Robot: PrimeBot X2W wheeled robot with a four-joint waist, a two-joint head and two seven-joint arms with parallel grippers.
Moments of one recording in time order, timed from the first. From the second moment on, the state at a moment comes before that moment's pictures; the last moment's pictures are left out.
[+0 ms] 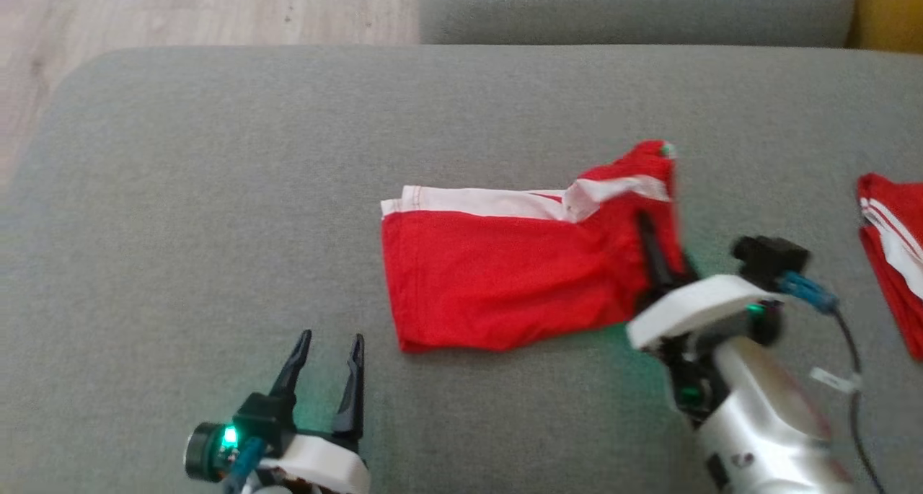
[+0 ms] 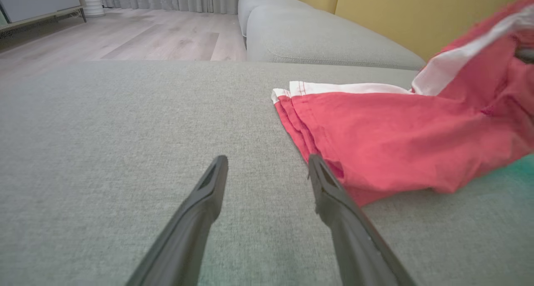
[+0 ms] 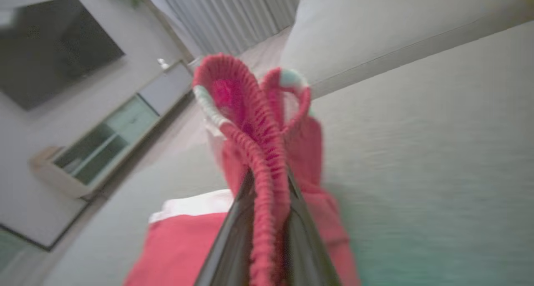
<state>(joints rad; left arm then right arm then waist) -0.09 0.05 -0.27 0.48 -0.19 -0.03 -0.26 -0.40 -0.07 0.30 0.69 0.62 0.13 -0.20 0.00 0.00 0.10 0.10</state>
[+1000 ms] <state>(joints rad) -0.08 0.05 -0.27 0.48 -0.17 -0.03 -0.26 -0.43 -0.06 0.25 0.71 0.40 0.13 -0.25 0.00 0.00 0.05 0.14</state>
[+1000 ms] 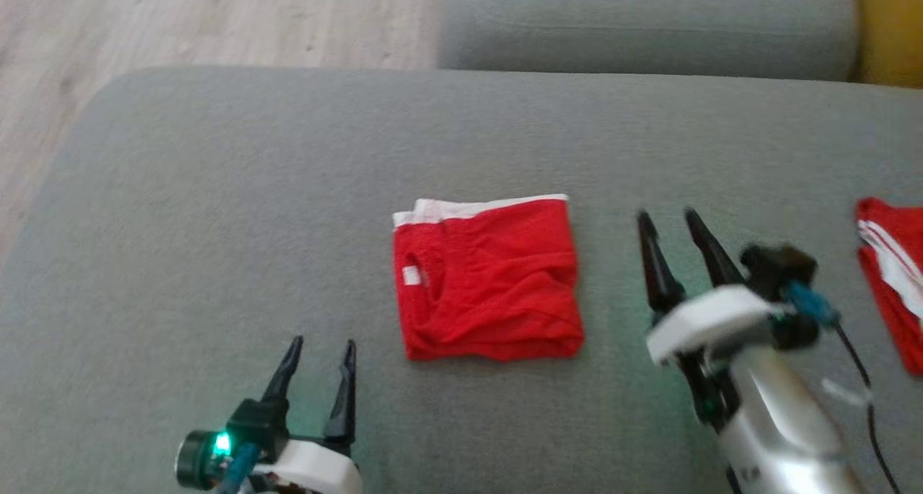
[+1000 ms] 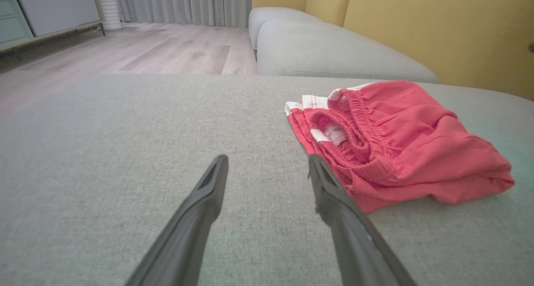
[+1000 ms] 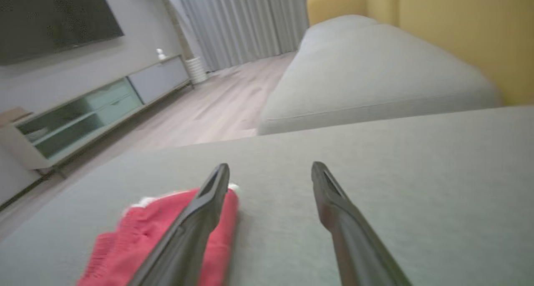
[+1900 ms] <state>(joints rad) 0.00 0.05 -0.23 0.41 -0.14 0.00 -0.26 -0.18 -0.05 0.17 0.62 0.23 0.13 -0.25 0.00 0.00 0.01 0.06</state>
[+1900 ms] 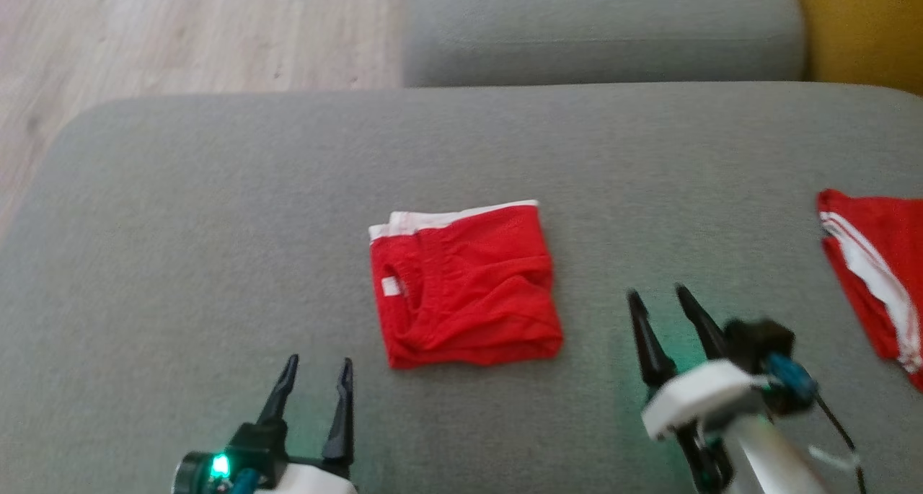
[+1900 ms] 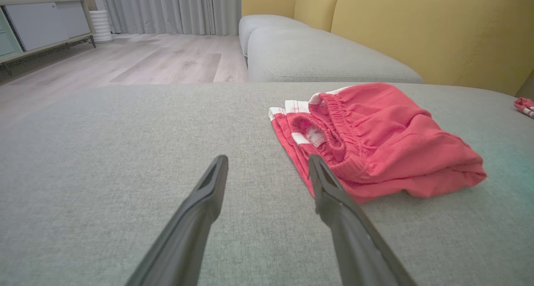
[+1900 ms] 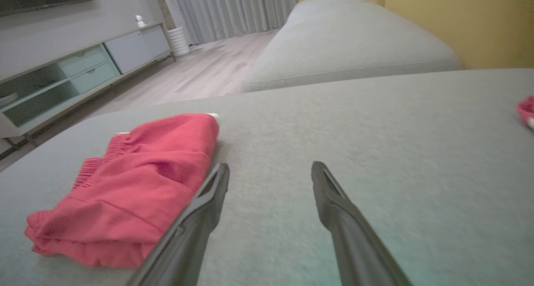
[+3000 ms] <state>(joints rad) -0.09 0.05 -0.28 0.41 -0.13 -0.03 -0.26 -0.49 -0.05 0.37 0.93 0.33 0.13 -0.25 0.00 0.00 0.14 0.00</state>
